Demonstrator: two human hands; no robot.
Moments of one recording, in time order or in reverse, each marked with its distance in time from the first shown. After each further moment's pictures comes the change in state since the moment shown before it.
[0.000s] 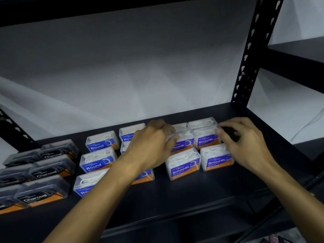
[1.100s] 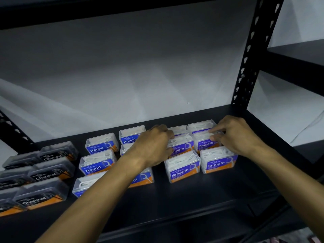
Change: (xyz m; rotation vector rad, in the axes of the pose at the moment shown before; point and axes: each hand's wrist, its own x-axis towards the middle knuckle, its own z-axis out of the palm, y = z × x) left_hand 0.021 -0.008 0.014 0.075 -0.170 0.056; right_hand 0.042 -0.009 0.000 -0.161 -0.352 0.039
